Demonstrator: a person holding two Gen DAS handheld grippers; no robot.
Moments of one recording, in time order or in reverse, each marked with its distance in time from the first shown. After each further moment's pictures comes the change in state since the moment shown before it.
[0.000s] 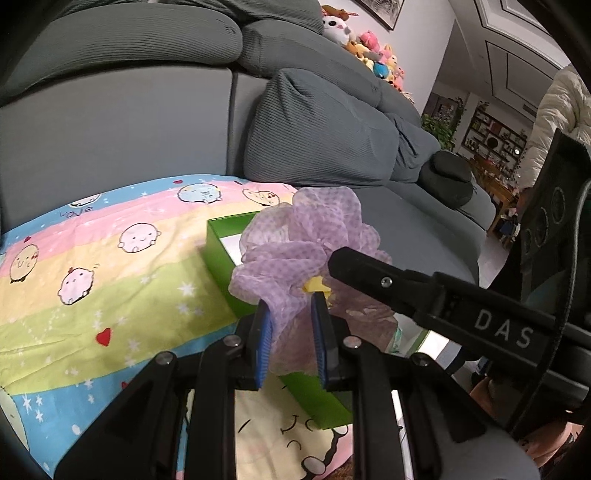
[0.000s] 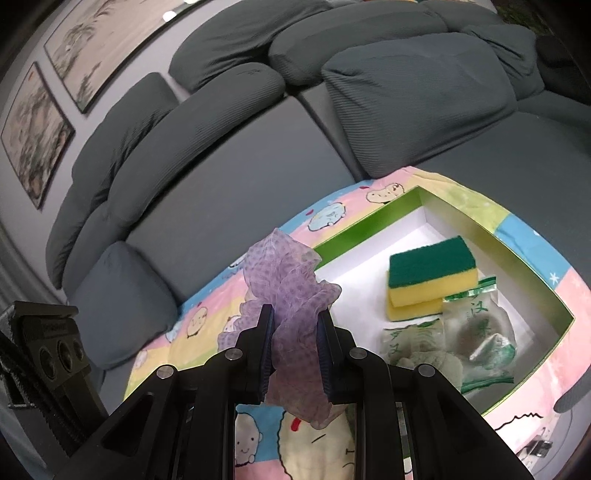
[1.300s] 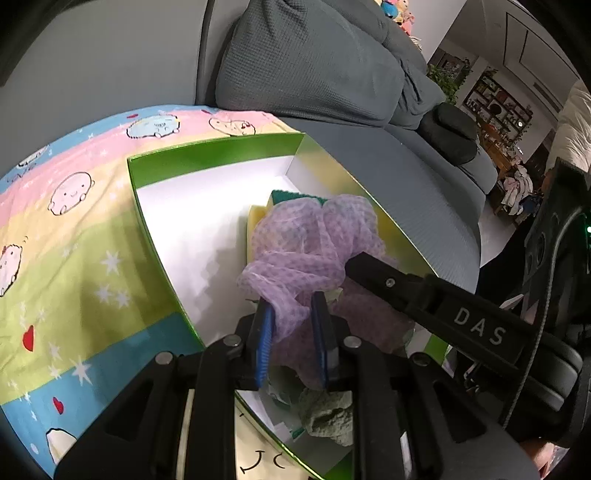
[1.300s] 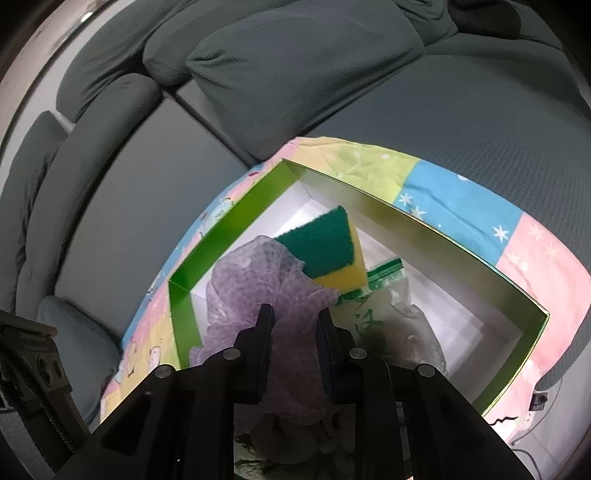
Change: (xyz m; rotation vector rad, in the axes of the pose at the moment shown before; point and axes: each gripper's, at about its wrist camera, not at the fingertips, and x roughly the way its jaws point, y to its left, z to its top) left arm 0.105 -0.009 0.003 -0.043 0.266 -0.069; right arm 0.039 -0.097 0.007 0.247 0.061 -0.253
